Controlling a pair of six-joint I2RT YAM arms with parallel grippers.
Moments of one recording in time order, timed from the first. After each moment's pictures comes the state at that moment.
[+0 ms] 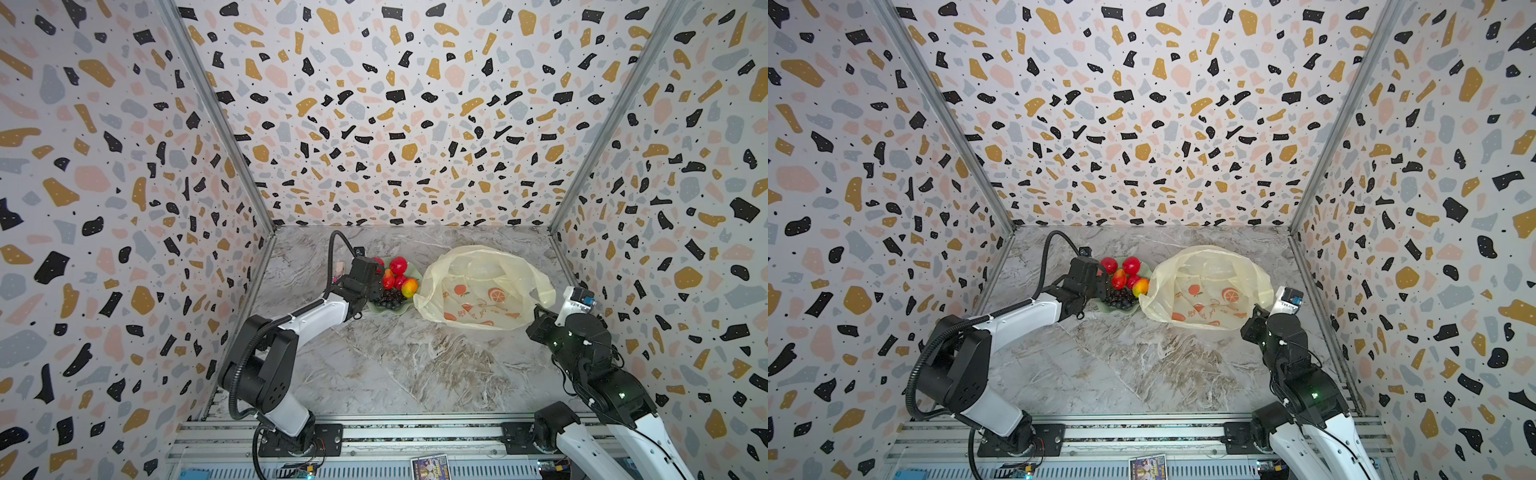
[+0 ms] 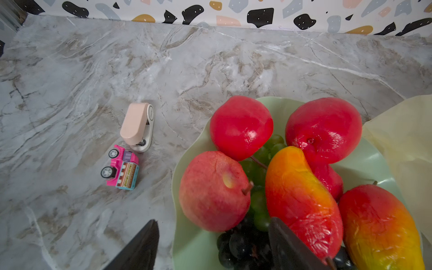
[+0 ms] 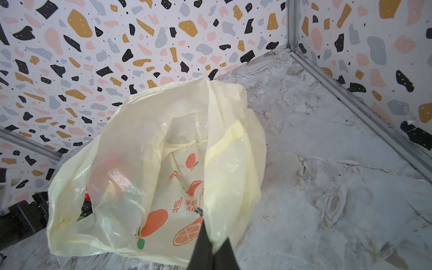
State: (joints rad) left arm -0.45 1.59 0.98 -0.12 -0.32 -0.35; right arm 0.39 0.49 0.72 -0.67 0.32 0.56
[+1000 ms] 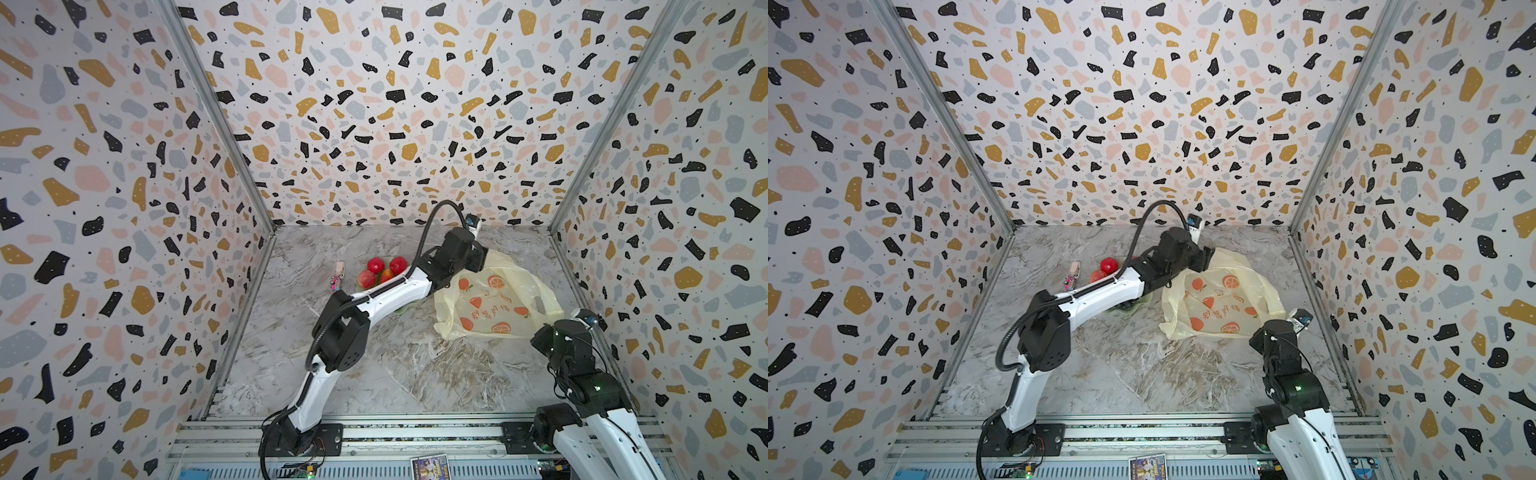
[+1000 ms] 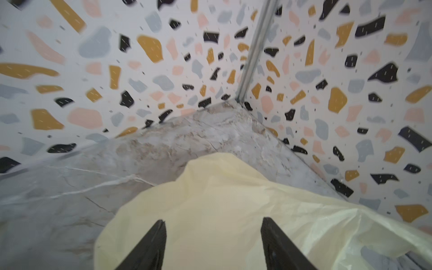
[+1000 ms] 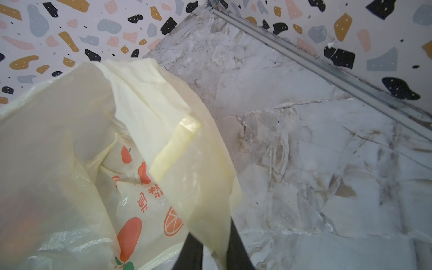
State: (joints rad) left arm -0.89 2.22 1.93 -0.13 -0.09 -0.22; right arm 0.18 0.46 0.51 -0.67 0.32 0.72
